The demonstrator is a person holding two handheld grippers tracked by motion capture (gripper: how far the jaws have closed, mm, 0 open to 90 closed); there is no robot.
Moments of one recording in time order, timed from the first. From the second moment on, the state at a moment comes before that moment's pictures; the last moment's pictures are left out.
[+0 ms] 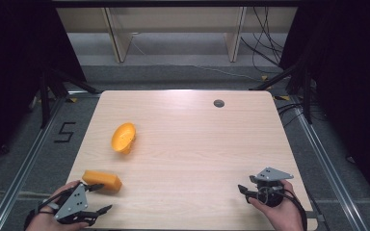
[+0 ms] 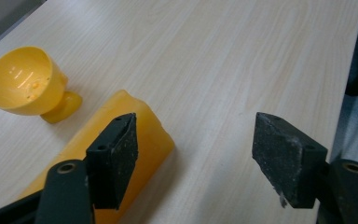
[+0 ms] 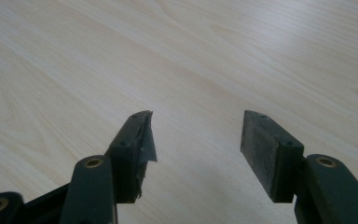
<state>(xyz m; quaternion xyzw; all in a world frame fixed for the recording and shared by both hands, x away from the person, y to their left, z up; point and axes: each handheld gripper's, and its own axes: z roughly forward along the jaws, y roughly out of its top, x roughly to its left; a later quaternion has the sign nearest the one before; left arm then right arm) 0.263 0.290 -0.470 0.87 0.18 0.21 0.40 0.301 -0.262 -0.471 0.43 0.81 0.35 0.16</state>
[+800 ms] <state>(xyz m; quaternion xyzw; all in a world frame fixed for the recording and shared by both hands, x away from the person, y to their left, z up) 0.331 0.273 -0.412 0.95 0.08 0.15 0.25 0.303 -0.261 -0.471 0.42 0.82 0.35 0.18</state>
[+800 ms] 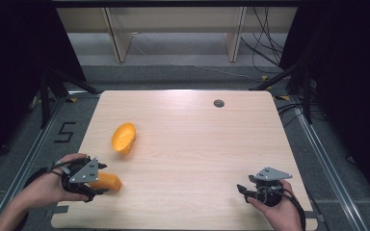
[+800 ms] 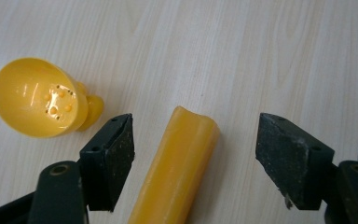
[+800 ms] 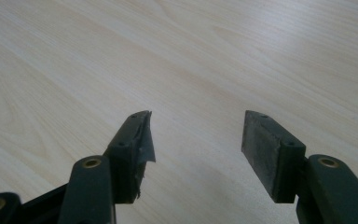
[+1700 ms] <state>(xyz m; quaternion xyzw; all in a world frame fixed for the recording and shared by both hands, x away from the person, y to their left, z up) 0.384 0.269 -0.435 0.99 0.02 0.05 0.09 0.303 -0.260 -0.473 0.43 0.82 0.35 0.16</state>
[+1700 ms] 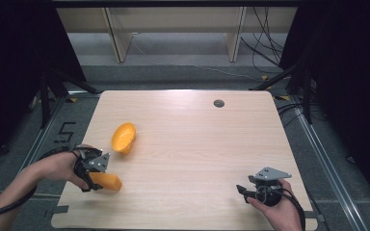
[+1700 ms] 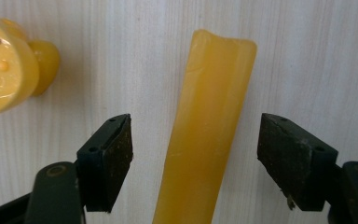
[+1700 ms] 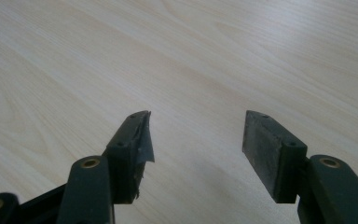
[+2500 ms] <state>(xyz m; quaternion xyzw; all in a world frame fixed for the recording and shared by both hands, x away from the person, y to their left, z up) 0.391 0.258 -0.463 1.00 0.02 -0.01 0.01 0.303 -0.260 -0.473 0.44 0.82 0.34 0.16</state>
